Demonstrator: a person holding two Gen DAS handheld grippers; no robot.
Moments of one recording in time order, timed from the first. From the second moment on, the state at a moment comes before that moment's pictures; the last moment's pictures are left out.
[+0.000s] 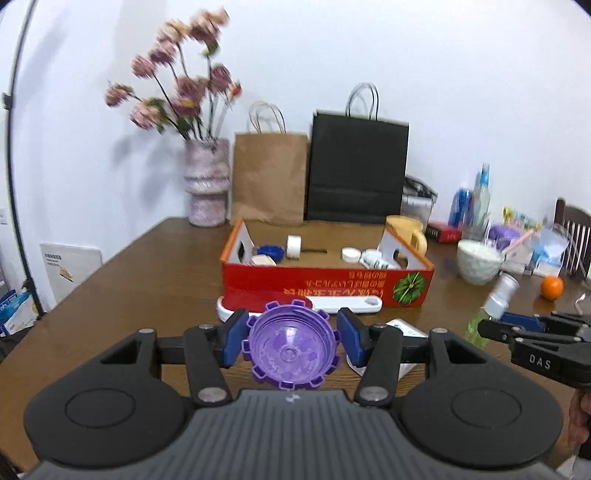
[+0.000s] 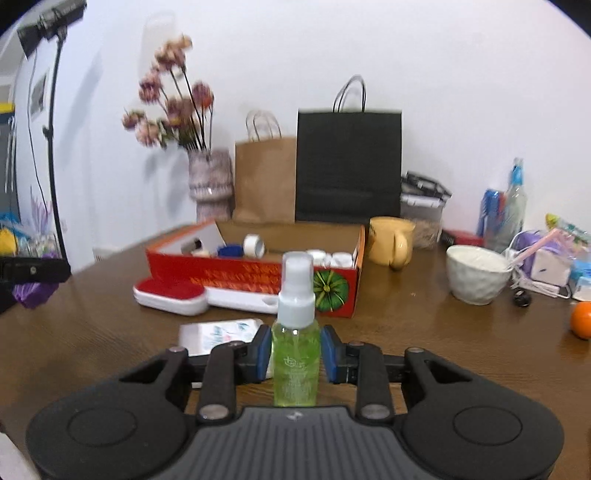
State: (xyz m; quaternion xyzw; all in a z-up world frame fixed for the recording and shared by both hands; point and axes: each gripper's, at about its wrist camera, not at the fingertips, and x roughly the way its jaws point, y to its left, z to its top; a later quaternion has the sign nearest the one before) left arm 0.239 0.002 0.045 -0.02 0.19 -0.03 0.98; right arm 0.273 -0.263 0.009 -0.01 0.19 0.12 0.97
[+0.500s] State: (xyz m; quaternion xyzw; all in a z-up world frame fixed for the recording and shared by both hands) left arm 0.134 0.024 0.053 -0.05 0.14 -0.03 0.99; right arm 0.157 -0.245 0.028 0.02 0.15 0.14 0.98
